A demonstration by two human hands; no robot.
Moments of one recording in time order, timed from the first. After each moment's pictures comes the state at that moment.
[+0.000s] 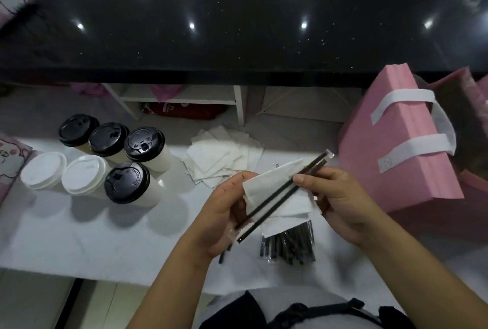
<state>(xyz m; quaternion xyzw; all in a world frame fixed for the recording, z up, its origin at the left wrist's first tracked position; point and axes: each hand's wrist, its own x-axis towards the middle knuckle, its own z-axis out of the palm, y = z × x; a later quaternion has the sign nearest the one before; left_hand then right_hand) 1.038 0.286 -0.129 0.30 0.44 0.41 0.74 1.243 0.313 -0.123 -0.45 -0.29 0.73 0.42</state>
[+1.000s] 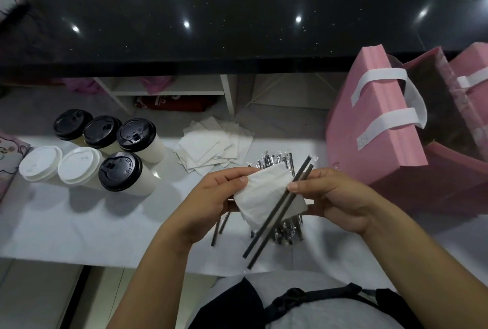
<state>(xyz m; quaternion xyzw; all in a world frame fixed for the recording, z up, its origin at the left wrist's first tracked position) 1.040 0.272 -0.122 0.39 0.51 0.34 0.69 1.273 0.292 -0.124 -0.48 -0.29 0.79 0.25</state>
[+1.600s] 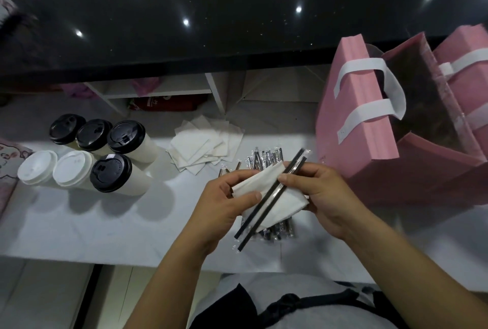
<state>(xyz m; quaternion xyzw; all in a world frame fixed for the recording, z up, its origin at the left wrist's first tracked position) 1.088 0.256 -0.131 0.42 0.55 0.36 0.62 1.283 0.277 -0.137 -0.50 -0.28 0.72 0.40</state>
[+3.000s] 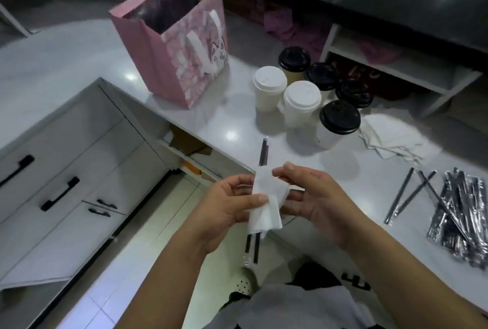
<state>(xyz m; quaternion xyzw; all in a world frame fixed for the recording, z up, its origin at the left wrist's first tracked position) 0.719 0.032 -0.140 0.17 0.54 0.52 0.63 0.885 0.137 -0.118 -0.37 -0.43 0.81 0.16</state>
